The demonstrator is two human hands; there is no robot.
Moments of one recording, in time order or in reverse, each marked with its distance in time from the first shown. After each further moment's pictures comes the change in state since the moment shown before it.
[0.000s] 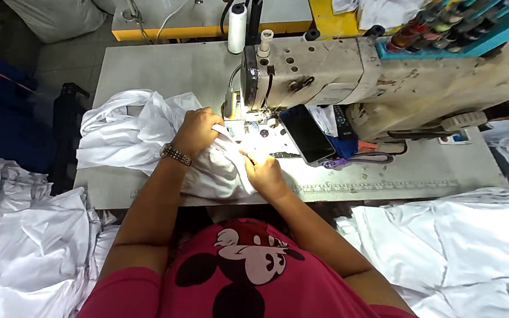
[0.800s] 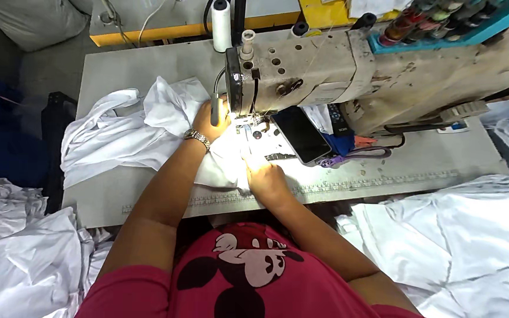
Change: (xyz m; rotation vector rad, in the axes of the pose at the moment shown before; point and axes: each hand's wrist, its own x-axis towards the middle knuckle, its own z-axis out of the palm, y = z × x) left_hand 0.067 0.002 0.054 -0.089 0.171 -0.046; right_hand -0.004 -0.003 -0.013 -0.306 -0.082 0.049
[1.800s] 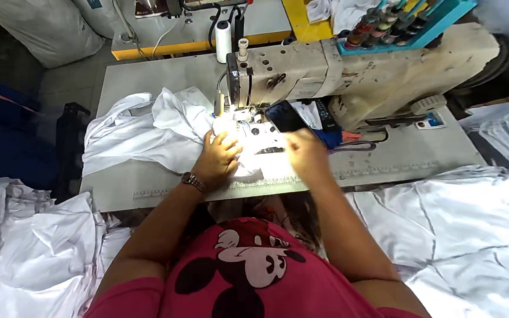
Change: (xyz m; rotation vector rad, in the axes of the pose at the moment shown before) left_hand -0.114 0.029 0.004 0.168 -0.049 0.350; right_hand -0.008 0.068 -0.074 0.114 0.055 0.092
